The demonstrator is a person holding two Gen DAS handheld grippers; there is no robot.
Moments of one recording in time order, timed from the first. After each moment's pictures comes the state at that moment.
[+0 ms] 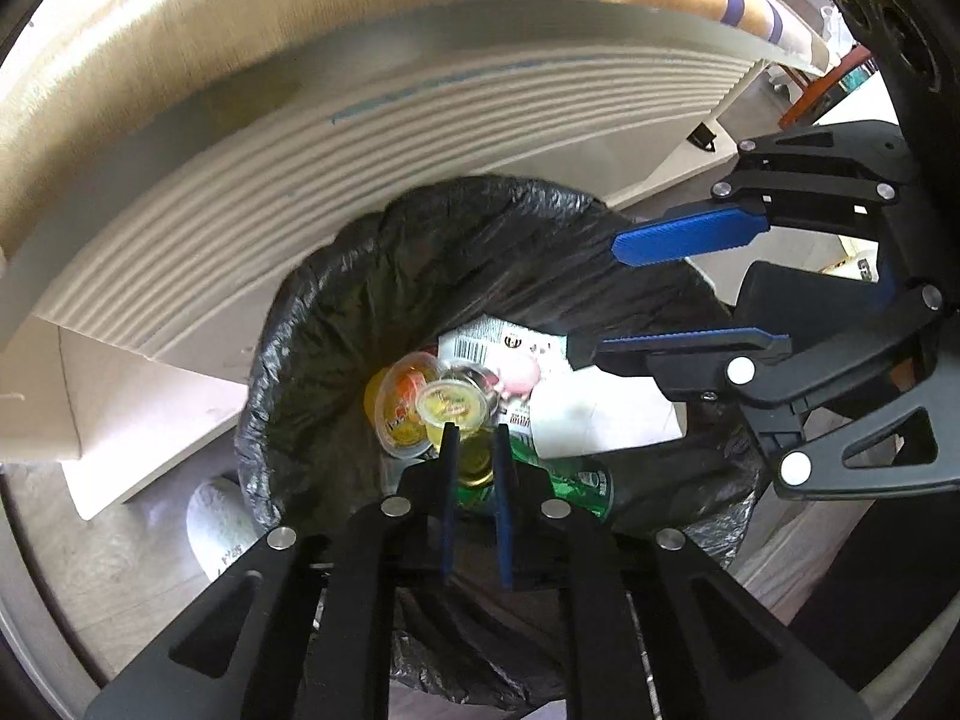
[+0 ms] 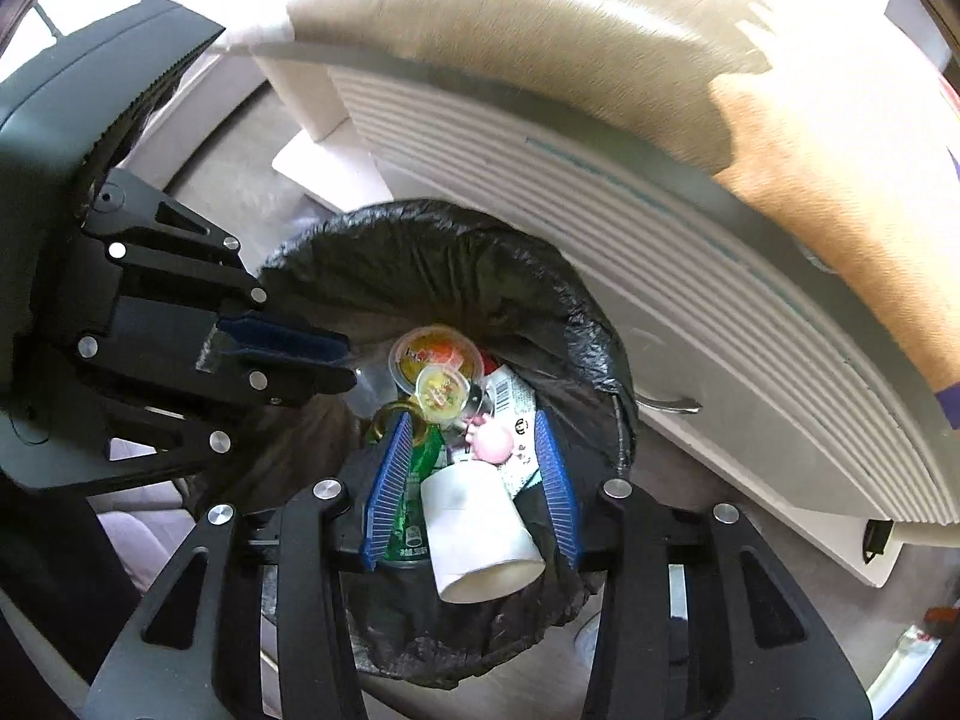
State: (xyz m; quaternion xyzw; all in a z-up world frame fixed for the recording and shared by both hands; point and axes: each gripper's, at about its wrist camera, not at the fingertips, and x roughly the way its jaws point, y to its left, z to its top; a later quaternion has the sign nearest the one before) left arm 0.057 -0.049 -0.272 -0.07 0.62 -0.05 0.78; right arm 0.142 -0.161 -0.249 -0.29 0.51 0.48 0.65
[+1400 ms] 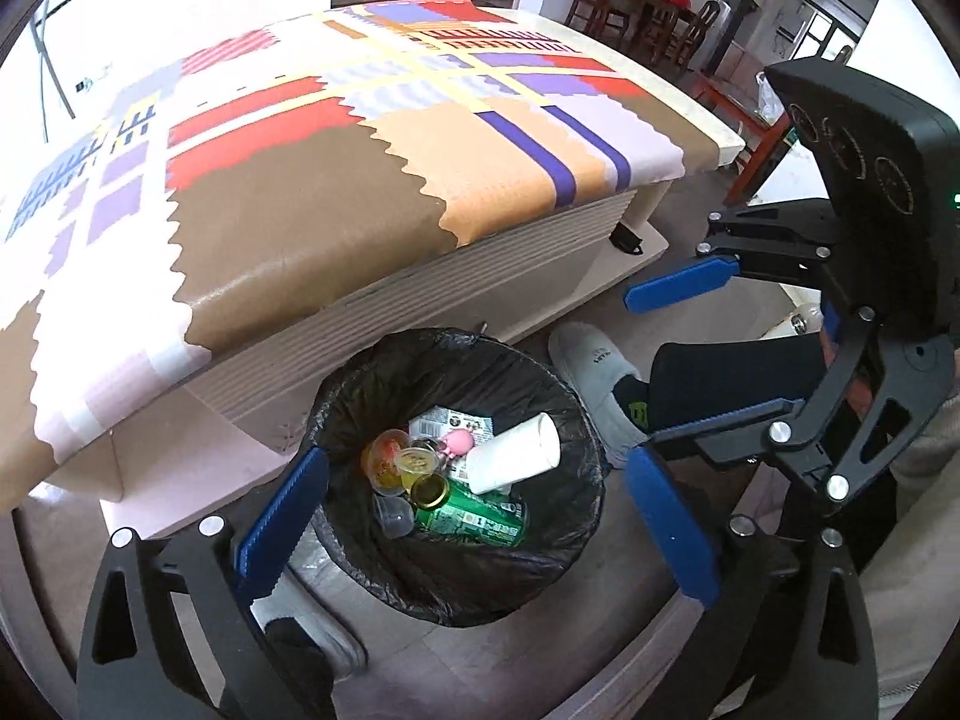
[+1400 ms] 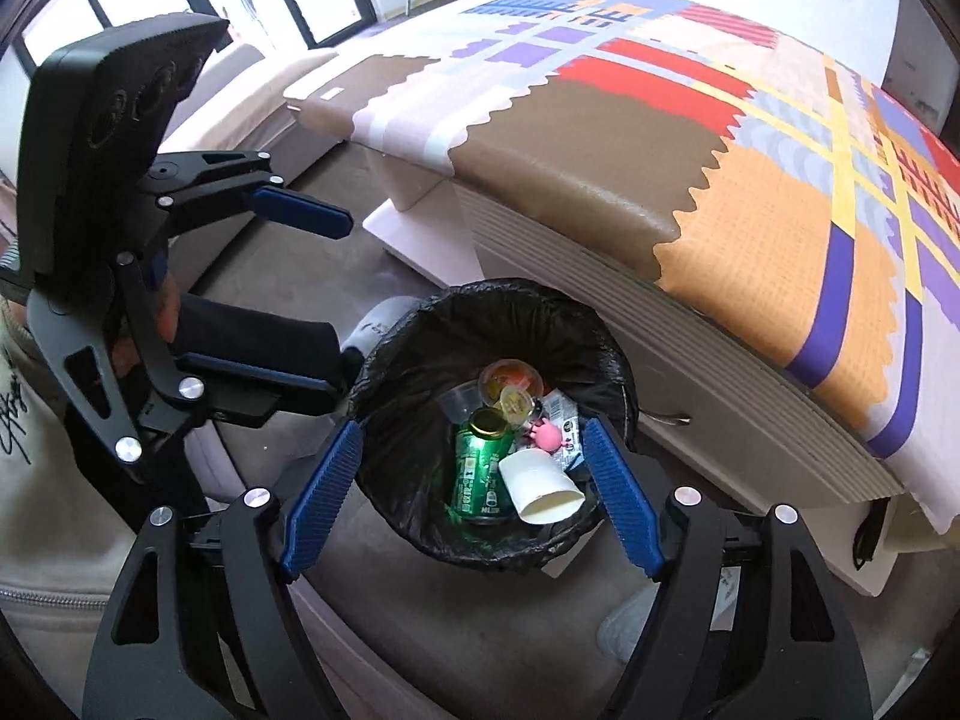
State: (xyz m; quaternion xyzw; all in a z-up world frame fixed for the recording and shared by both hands) left arm -0.002 -0.067 -0.132 -0.07 0.51 -0.07 0.86; right arm 0.106 -0.222 -0.123 -0.25 0.46 0.55 0.65
